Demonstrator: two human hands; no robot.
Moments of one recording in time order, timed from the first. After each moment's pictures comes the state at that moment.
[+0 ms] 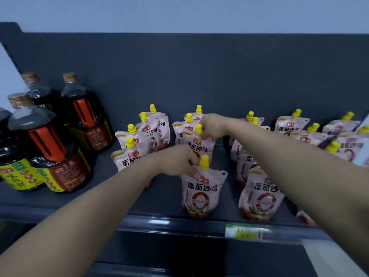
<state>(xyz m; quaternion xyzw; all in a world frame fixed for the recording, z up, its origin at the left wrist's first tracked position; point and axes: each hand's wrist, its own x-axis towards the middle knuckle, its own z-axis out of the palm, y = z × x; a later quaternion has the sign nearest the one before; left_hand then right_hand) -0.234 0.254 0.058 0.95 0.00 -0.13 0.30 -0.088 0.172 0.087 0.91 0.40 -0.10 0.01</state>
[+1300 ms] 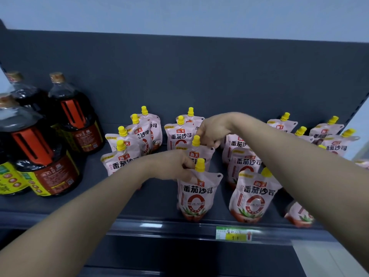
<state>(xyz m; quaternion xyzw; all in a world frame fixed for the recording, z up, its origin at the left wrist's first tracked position) -0.237 0.248 0.065 0.94 -0.03 -0.16 0.30 -0.091 0.146 0.112 0.88 0.39 -0.27 -0.01</state>
